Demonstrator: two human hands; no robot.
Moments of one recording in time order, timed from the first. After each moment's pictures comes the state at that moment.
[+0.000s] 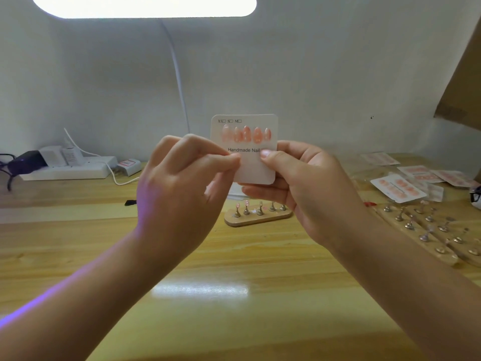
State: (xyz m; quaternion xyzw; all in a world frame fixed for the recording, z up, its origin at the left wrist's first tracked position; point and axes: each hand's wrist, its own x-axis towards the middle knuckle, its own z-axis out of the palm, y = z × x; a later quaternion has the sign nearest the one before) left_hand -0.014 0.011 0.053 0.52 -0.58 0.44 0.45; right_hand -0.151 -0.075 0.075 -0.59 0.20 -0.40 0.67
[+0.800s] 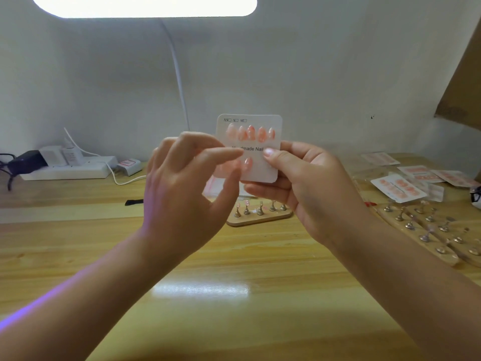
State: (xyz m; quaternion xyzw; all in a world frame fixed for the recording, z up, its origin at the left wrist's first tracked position) left_hand -0.012 0.007 0.049 0.54 -0.59 0.39 0.45; right_hand -0.153 -0.076 0.073 -0.58 0.19 -0.40 0.68
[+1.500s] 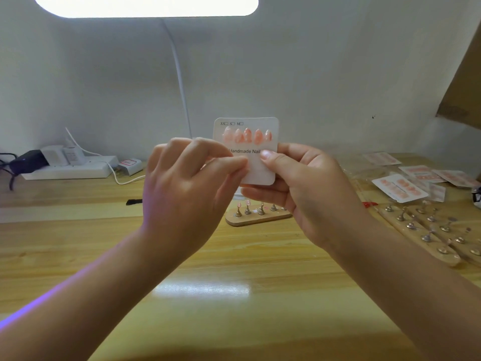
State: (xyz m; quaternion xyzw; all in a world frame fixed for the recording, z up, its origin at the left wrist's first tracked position) left_hand -0.009 0.008 0.050 0.53 -0.59 0.48 0.38; right_hand -0.151 -0.072 0.072 -0.58 0.18 -0.40 0.69
